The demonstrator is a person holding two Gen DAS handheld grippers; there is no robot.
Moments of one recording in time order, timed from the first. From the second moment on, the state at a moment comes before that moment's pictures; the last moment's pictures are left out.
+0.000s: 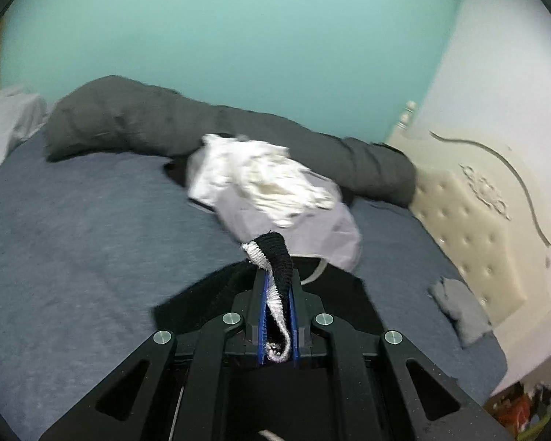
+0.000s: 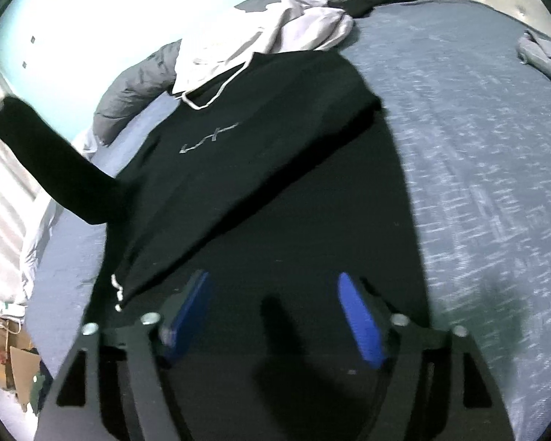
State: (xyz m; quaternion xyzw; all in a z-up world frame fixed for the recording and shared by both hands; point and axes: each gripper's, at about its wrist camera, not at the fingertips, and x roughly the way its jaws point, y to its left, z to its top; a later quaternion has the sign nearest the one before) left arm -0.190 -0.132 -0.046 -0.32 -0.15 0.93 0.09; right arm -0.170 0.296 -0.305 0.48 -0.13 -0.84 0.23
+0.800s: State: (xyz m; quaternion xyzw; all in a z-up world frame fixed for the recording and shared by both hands) left arm -0.210 0.136 -0.191 -0.48 -0.05 0.84 0.25; right arm -0.180 0.356 -0.304 0.46 -0.20 -0.84 0.20
